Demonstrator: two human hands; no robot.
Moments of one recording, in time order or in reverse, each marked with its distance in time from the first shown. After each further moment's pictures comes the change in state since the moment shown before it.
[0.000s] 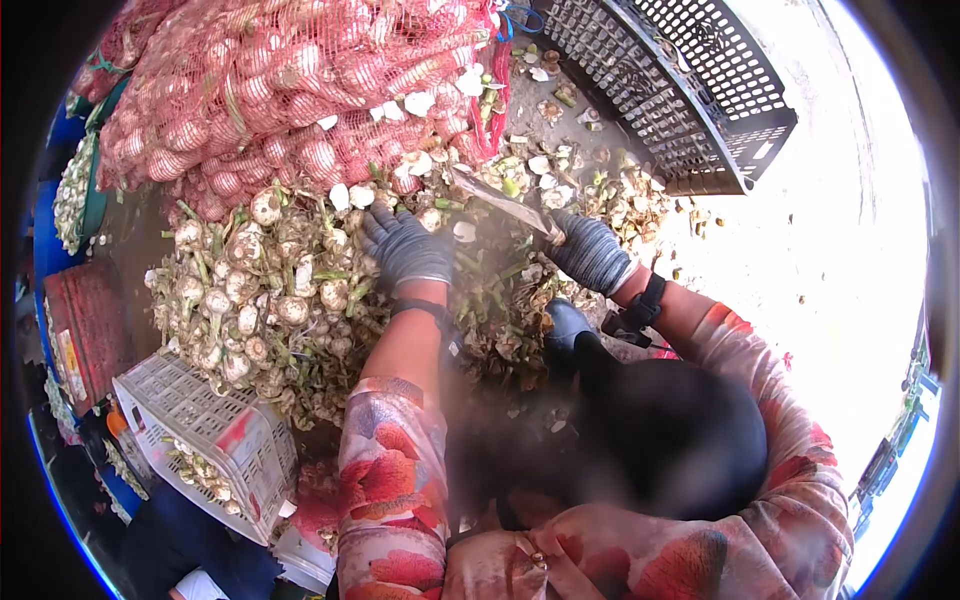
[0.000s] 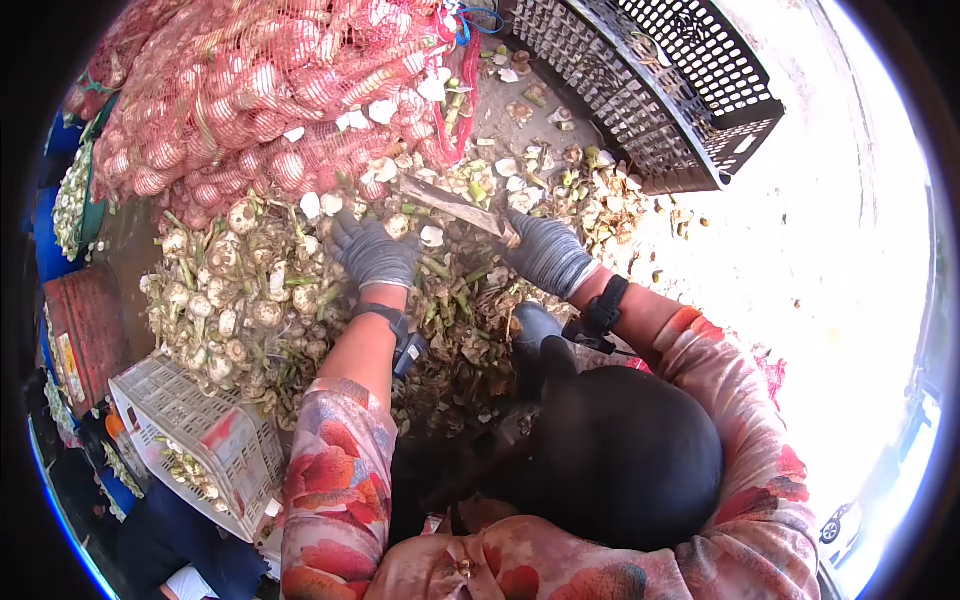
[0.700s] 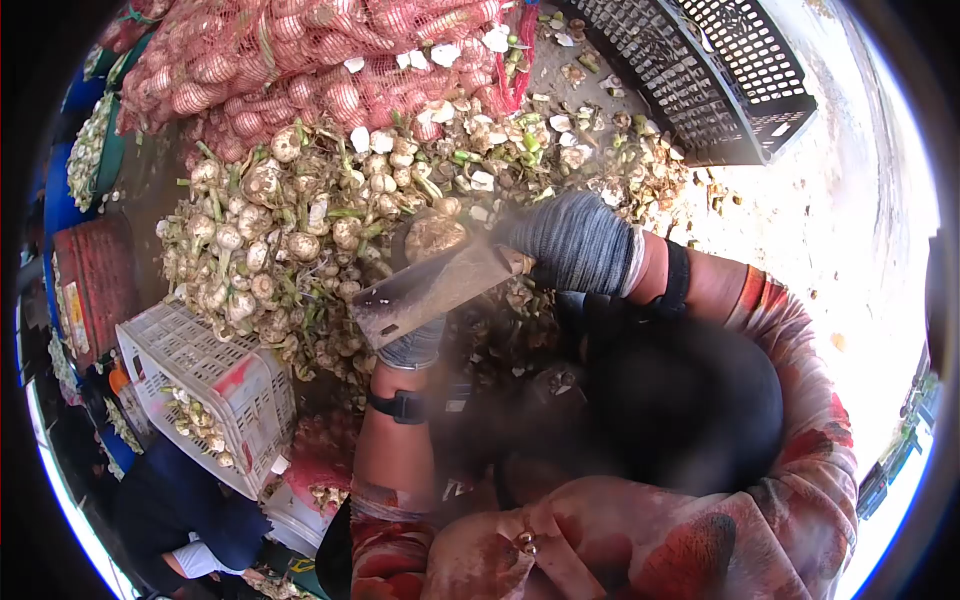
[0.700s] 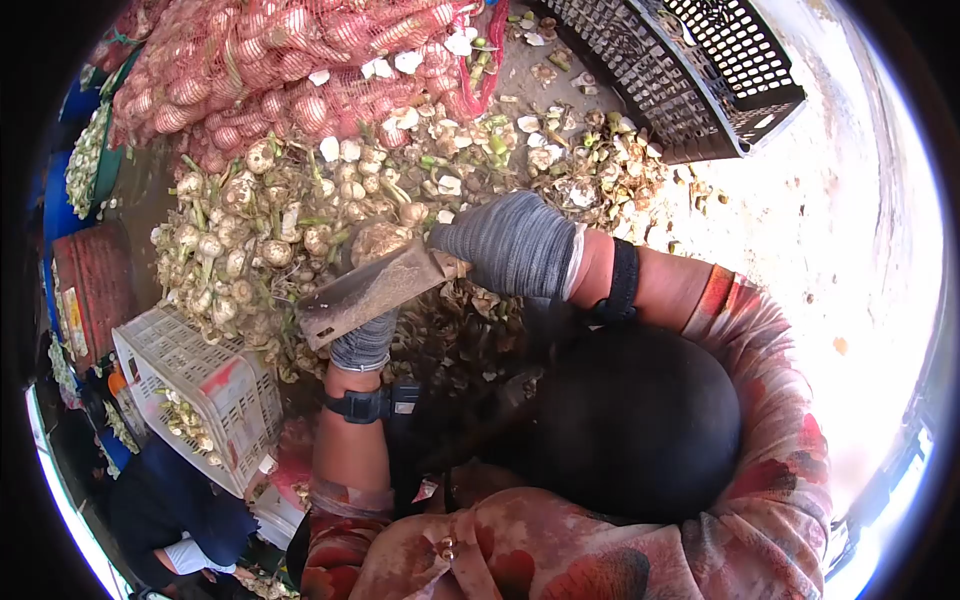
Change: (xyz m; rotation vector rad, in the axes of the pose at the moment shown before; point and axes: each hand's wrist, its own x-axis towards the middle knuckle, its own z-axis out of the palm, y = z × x) left_hand -0.144 -0.112 -0.024 -0.479 -0.124 0.363; right_hand -0.046 -0.090 -0.042 -0.104 -0.058 -0.790
